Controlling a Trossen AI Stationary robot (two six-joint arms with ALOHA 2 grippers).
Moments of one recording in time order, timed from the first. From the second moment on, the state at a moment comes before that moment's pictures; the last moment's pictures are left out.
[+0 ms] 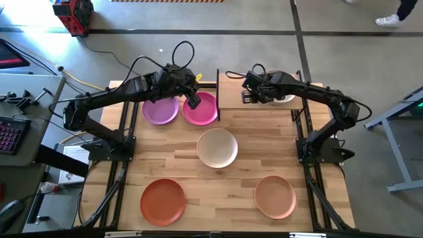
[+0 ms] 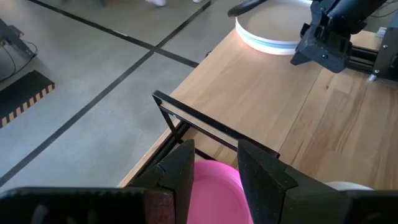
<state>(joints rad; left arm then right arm) 0.32 1.40 1.42 -0.59 -0.33 -0.05 -0.48 1.56 1.39 -1.15 0.33 0.94</state>
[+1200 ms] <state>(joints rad) 0.30 1.40 1.42 -0.75 -0.32 -0.29 0.00 1.43 1.39 -1.25 -0.01 0.54</state>
